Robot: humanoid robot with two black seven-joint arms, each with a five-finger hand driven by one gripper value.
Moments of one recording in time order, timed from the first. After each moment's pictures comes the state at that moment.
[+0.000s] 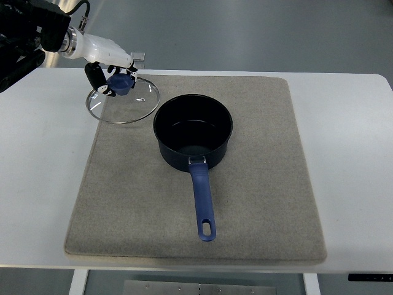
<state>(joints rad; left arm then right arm) -1.49 0.44 0.29 -0.63 1.55 -0.27 -0.61 0.07 0.00 -0.05 0.21 0.07 -0.04 0.04</state>
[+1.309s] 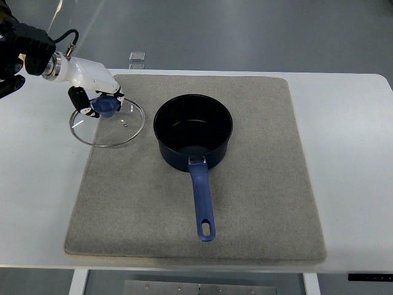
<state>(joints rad) -1.48 0.58 0.36 -0.81 1.61 -0.14 -0.61 0.07 0.00 -0.05 0.21 0.07 -0.04 0.04</state>
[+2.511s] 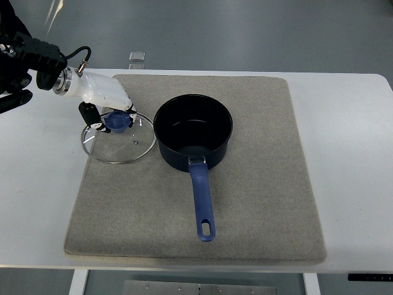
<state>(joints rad) -1.48 0.62 0.38 -0.96 1.65 -0.05 -0.61 0.07 0.00 -0.05 0.21 0.07 -0.04 0.04</state>
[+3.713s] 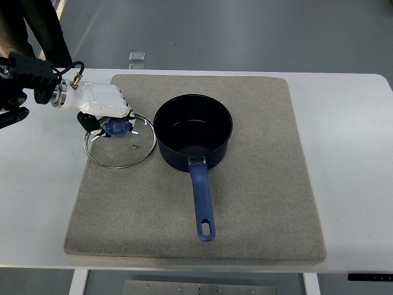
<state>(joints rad) -1.39 0.63 0.38 -0.93 1.67 0.10 -0.61 0.07 0.00 -0.05 0.21 0.07 -0.04 0.04</state>
